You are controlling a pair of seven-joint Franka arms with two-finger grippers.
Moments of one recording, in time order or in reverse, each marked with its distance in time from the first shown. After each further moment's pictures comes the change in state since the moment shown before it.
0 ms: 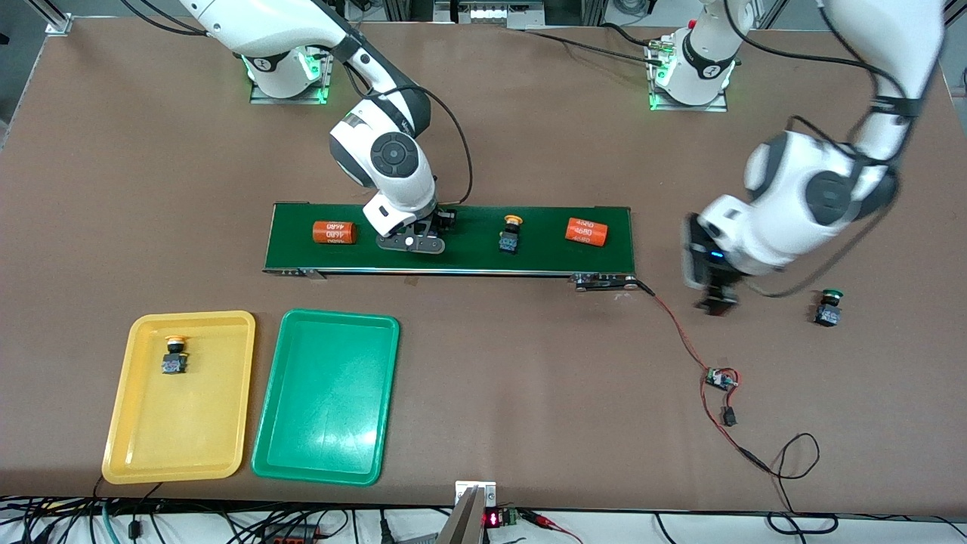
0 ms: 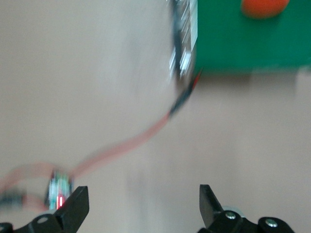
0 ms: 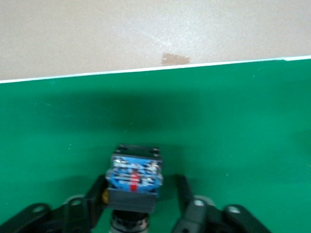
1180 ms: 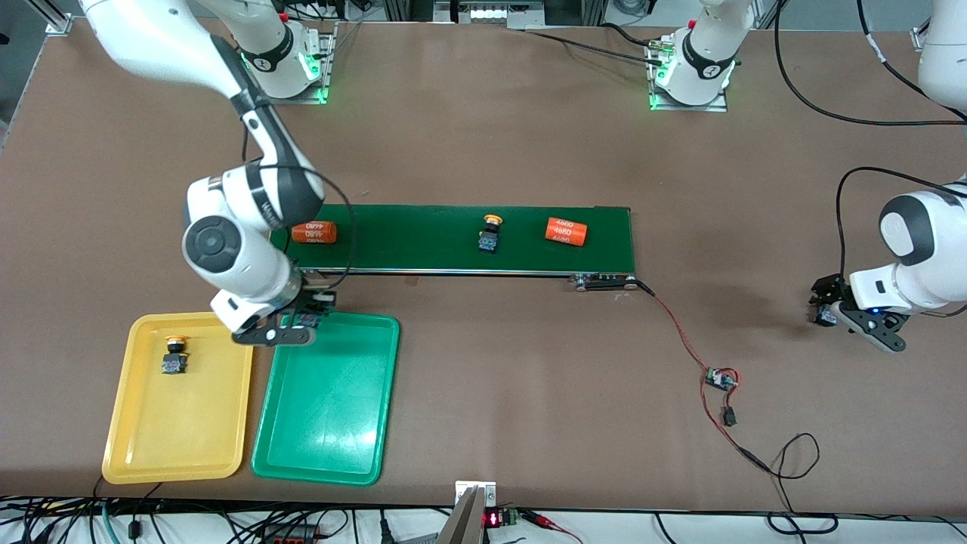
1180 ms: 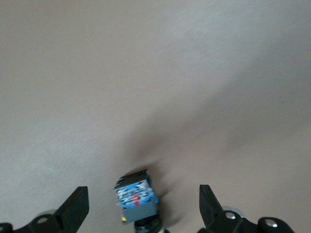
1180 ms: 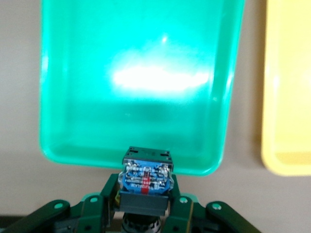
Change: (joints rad) left arm 0.101 0.283 0.290 0.229 -0.002 0.065 -0.439; right arm -0.067 0.040 -0.365 0.304 0.149 -0.114 -0.634
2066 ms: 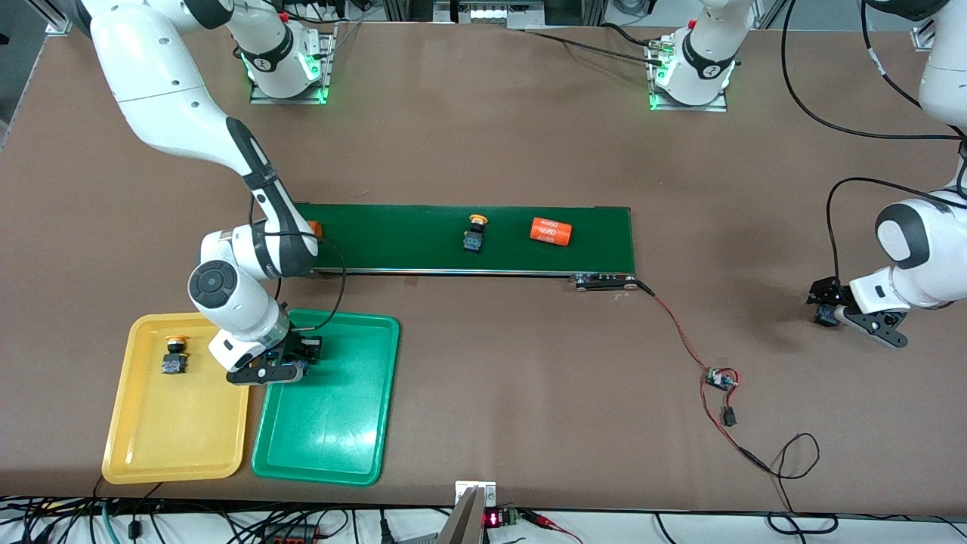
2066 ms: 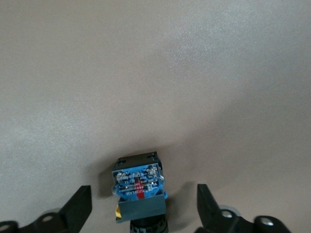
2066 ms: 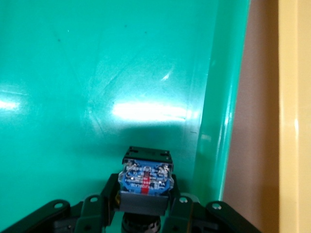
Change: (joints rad) left arm 0.049 0.078 0.001 0.001 -0.002 0.027 -0.092; right arm -0.018 0.234 -0.064 0.057 -0.004 0.348 -0.113
